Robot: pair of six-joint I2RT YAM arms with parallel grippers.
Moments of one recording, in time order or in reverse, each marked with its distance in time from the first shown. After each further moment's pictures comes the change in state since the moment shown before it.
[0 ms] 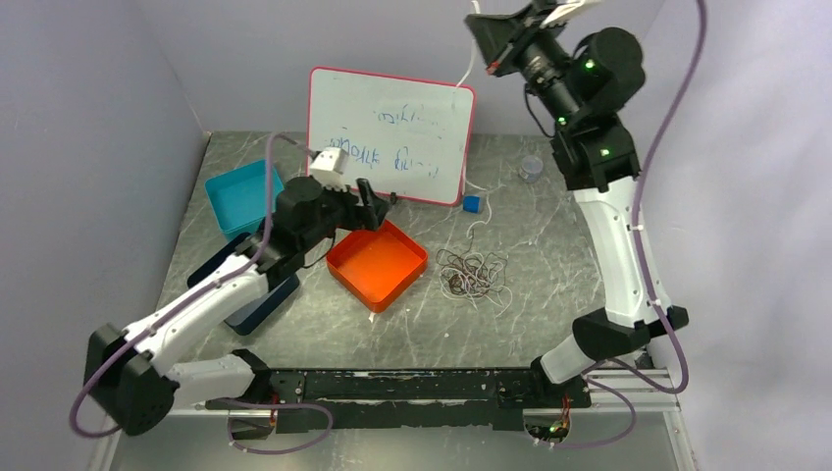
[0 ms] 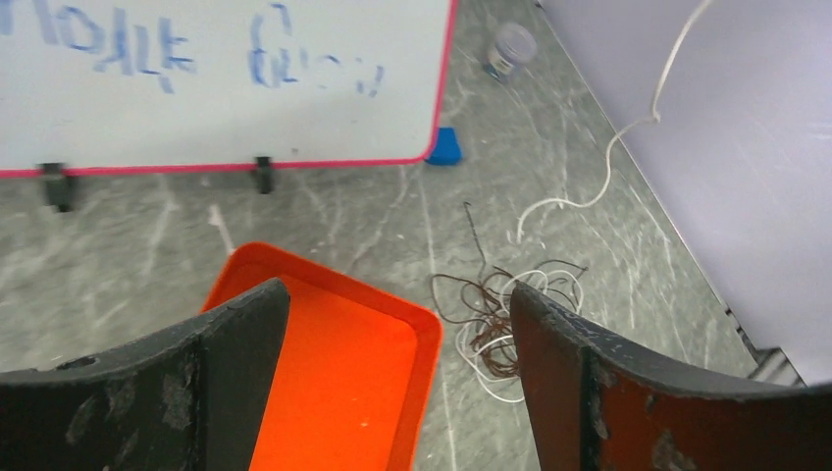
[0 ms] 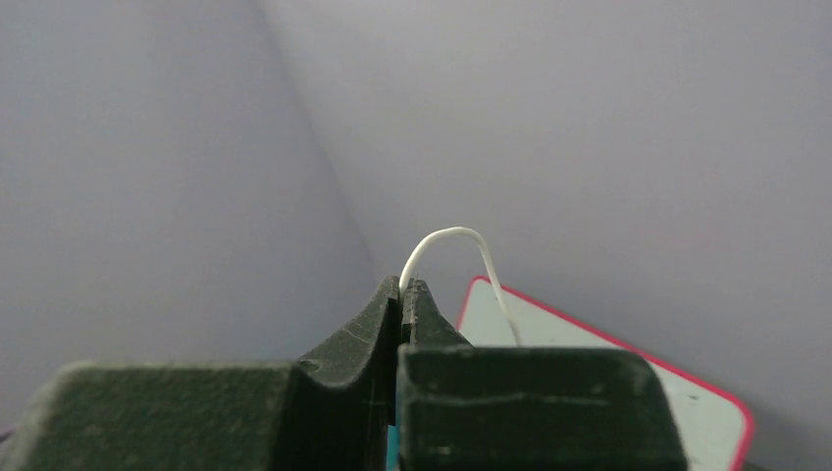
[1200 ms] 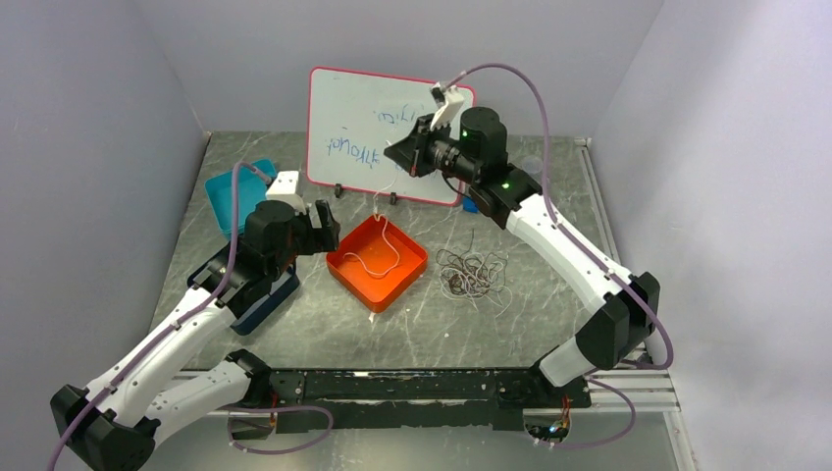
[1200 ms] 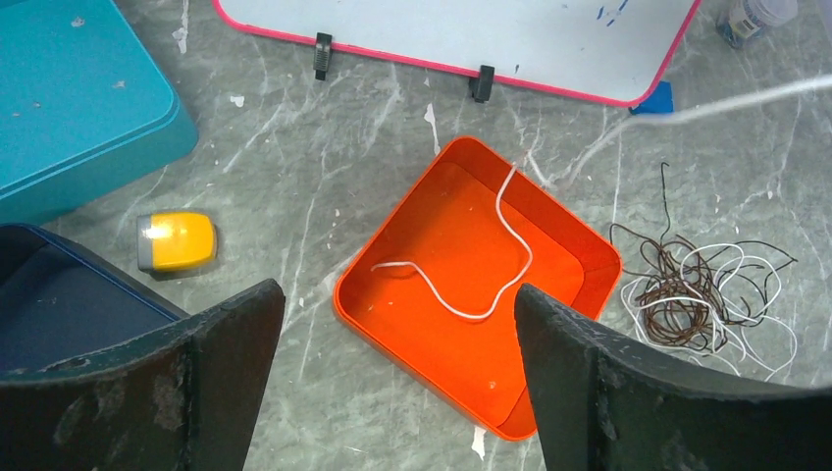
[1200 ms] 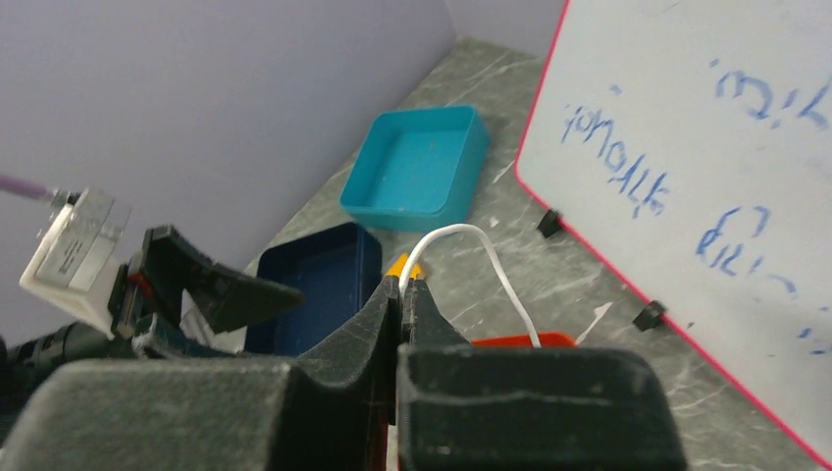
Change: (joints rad) left arm 0.081 -0.299 -0.079 -0.418 -0.281 0.022; right arm 0.248 -0.019 -0.650 0.159 -0.064 0.027
